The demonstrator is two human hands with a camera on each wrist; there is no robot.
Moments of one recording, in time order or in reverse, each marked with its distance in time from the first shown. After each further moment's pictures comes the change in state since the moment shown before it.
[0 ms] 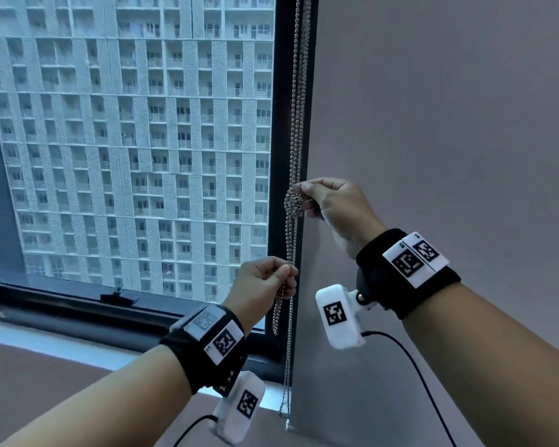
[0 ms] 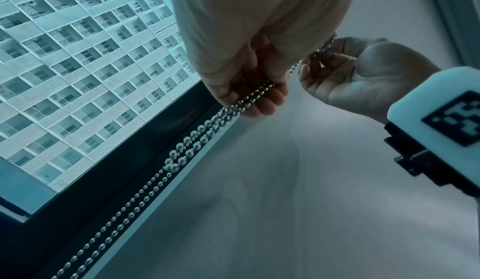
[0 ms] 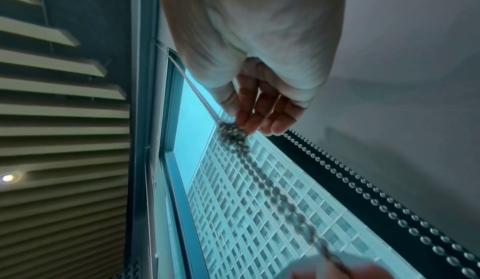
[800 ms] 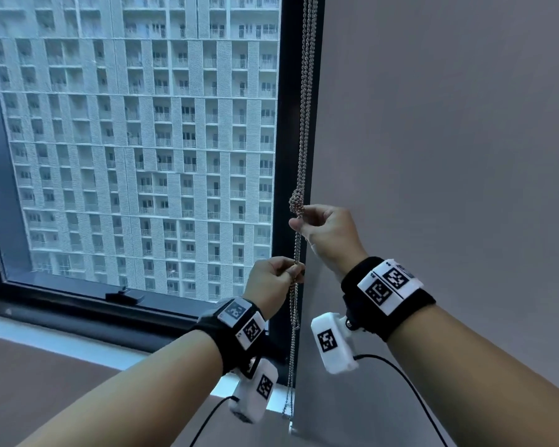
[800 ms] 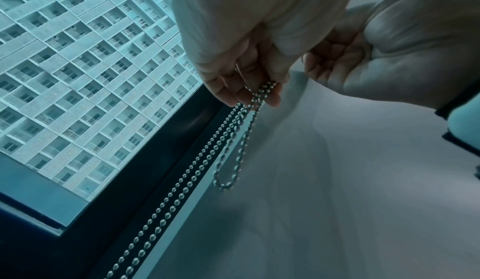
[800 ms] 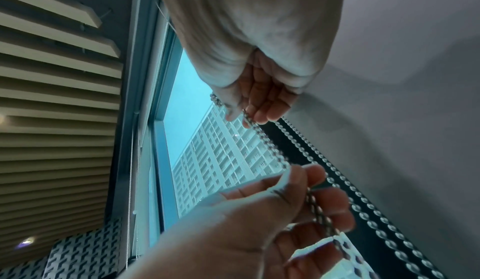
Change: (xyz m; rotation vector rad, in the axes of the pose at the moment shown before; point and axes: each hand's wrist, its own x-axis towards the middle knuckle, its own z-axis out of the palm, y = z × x) left_hand 0.034 -0.030 0.009 0.135 0.102 0.029; right_hand -0.003 0.053 0.010 -0.163 0.055 -0.100
